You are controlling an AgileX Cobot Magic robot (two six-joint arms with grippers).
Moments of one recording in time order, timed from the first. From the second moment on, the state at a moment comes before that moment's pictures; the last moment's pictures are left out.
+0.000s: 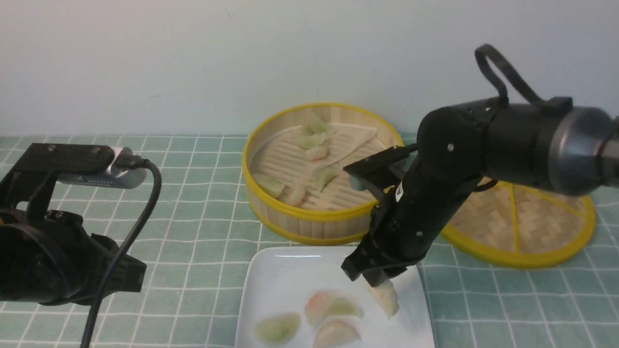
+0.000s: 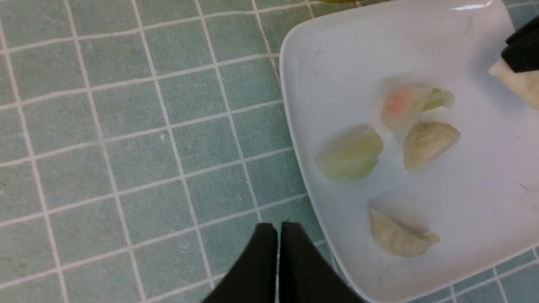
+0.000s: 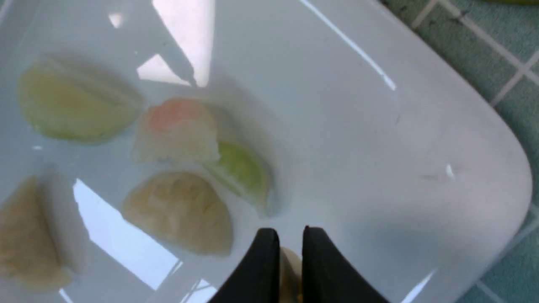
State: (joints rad) right arm 0.60 1.85 -1.30 0.24 0.96 -0.13; left arm -0.10 1.04 -0.76 -0.44 0.86 0.31
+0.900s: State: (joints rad) right arm 0.60 0.88 -1.18 -0.08 1.00 0.16; left arm -0.10 1.04 -0.76 -0.49 0.83 0.36
